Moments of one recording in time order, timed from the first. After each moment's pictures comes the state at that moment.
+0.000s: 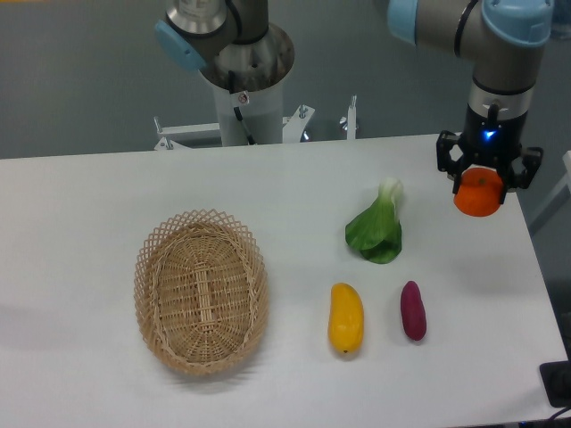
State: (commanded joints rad) arm 2.84 -1.81 -1.58 -1.07 1.47 1.29
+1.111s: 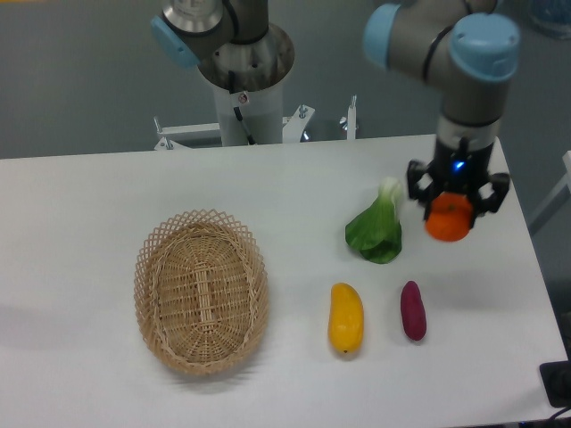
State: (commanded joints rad) arm 2.60 -1.85 -1.63 -0.90 1.47 0.73
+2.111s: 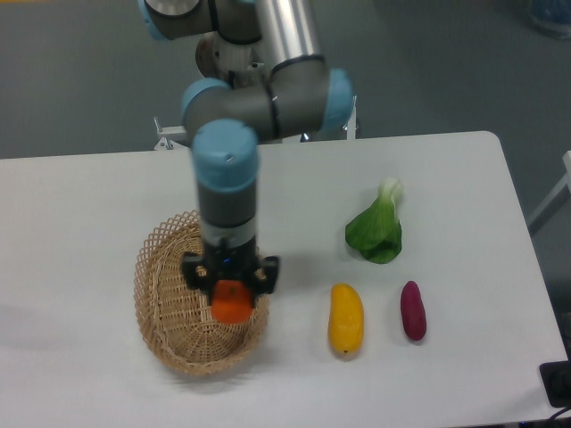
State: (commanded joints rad) arm 2.13 -1.98 -1.66 -0.87 1.47 0.26
